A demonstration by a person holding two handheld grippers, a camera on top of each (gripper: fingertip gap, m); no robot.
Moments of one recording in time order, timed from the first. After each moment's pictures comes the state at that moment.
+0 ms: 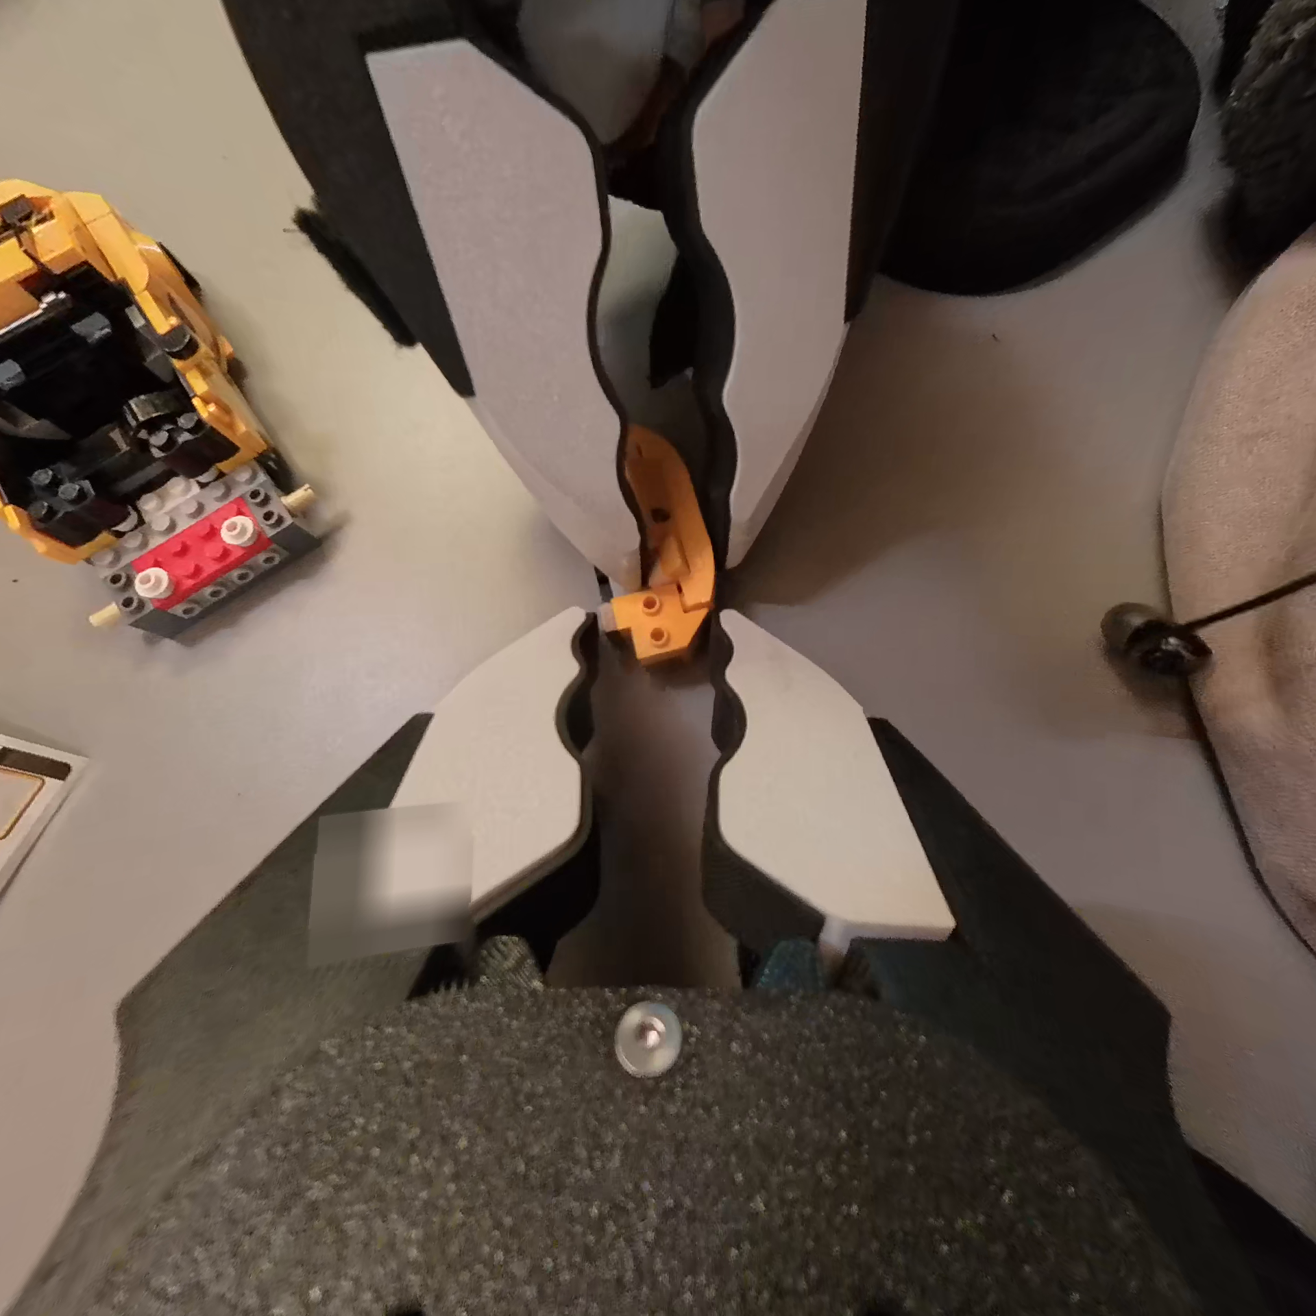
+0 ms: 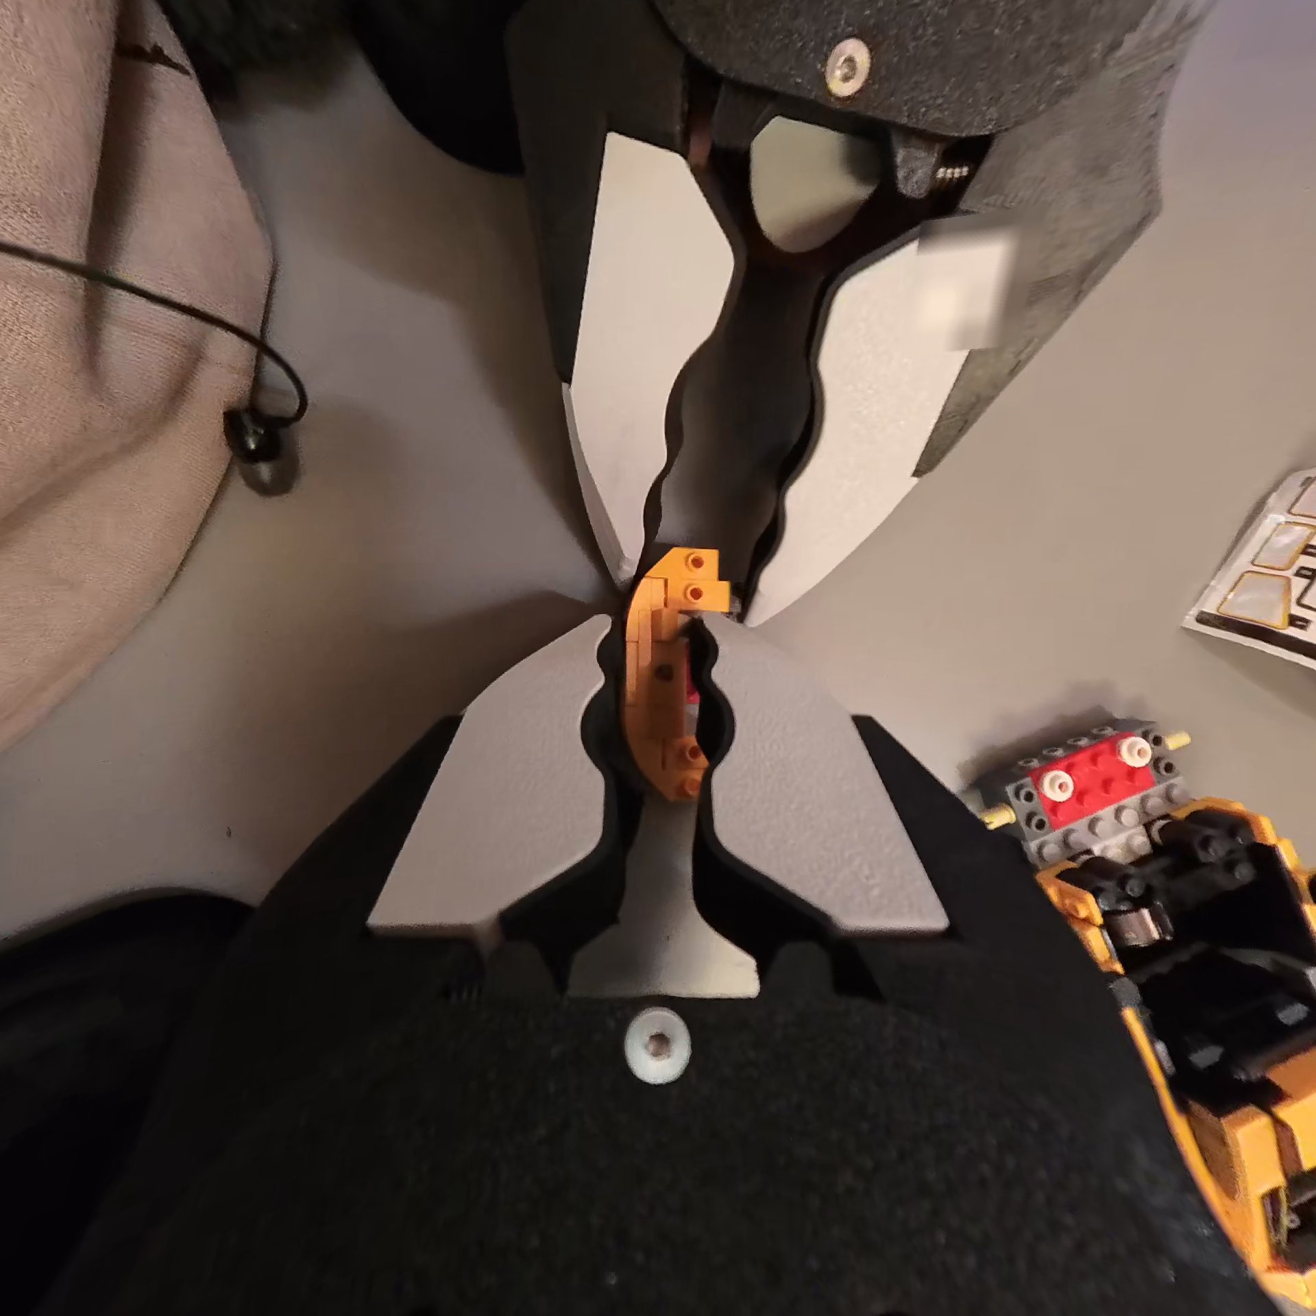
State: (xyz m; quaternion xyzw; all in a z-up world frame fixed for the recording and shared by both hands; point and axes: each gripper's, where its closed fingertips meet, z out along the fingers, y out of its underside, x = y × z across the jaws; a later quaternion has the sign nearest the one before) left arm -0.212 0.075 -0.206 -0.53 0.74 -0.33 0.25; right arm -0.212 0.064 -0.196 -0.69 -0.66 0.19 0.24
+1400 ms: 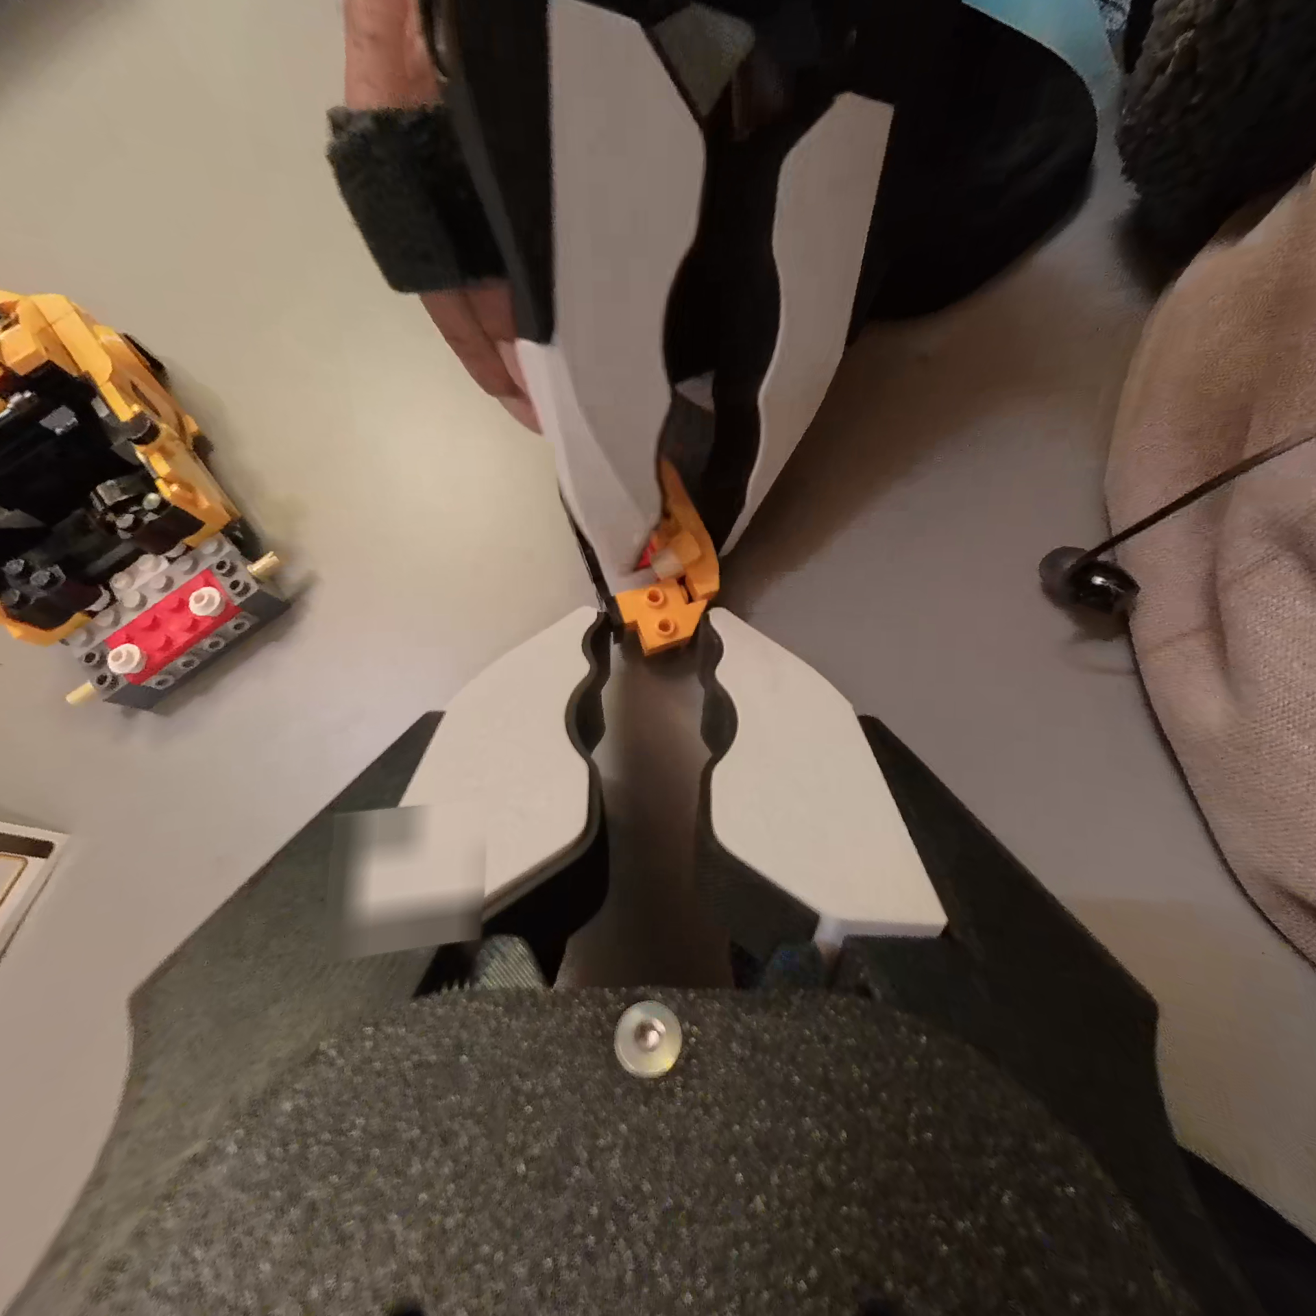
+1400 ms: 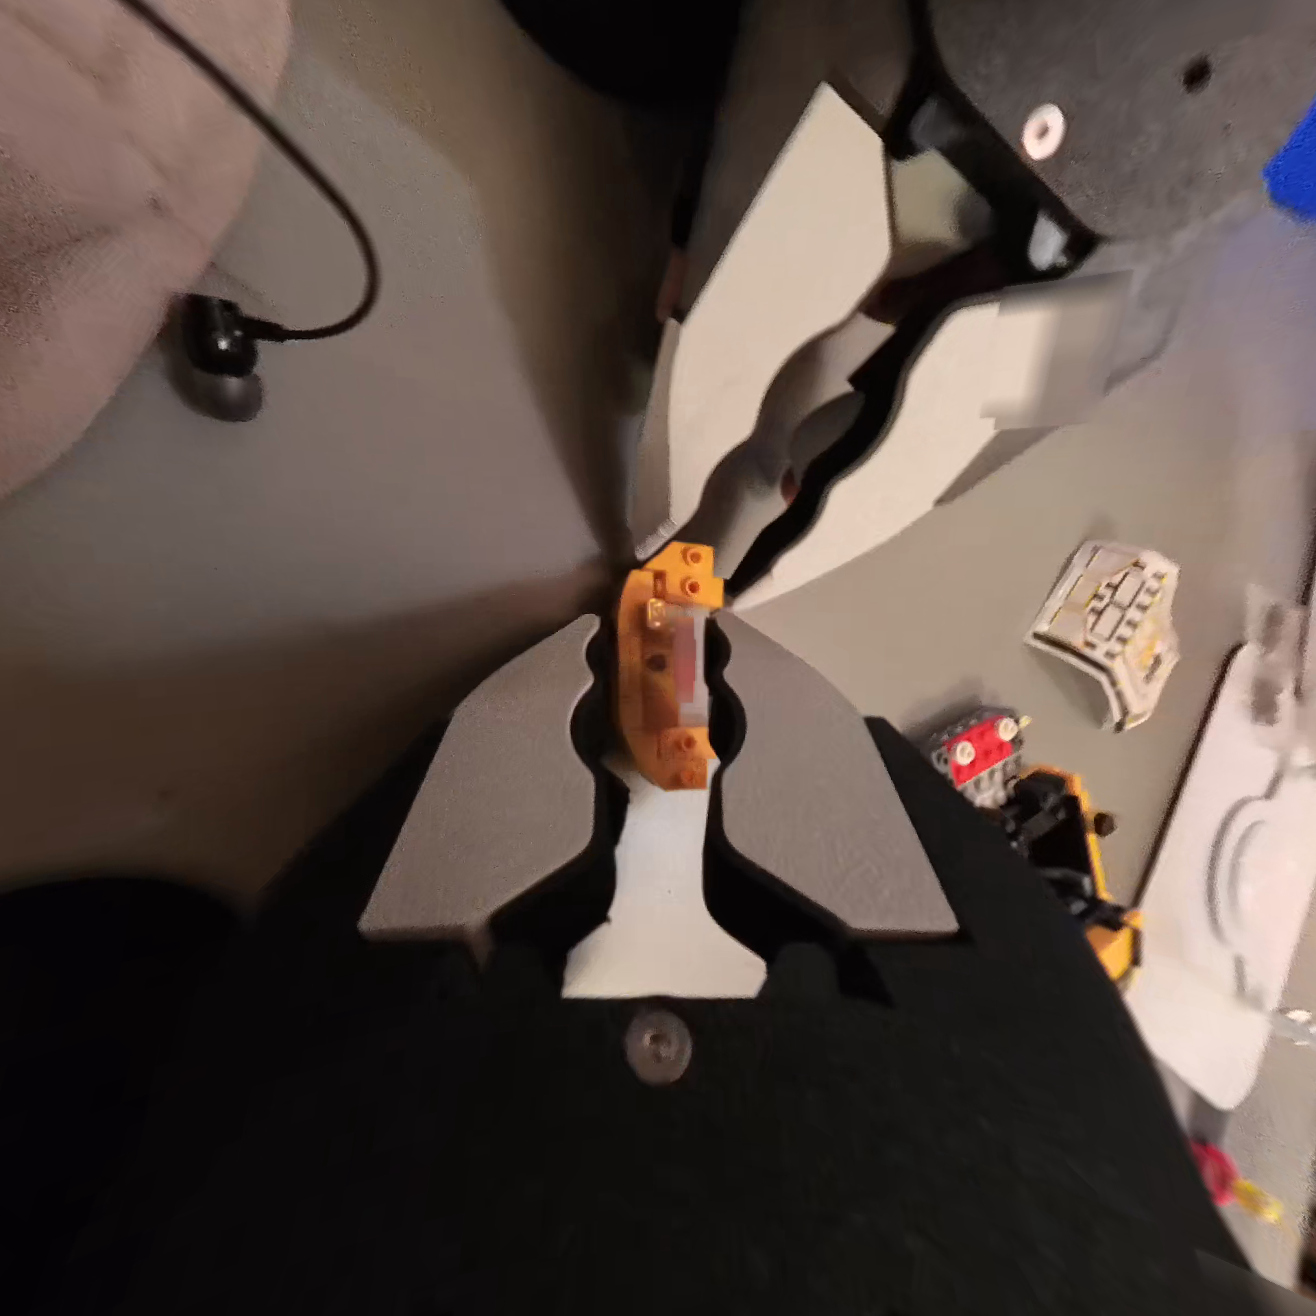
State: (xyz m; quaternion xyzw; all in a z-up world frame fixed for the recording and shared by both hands) left arm -0.208 0.062 -0.200 -0.49 0.76 -0.34 0.26; right arm -0.203 0.056 -0.198 -0.61 -0.71 0.05 0.34
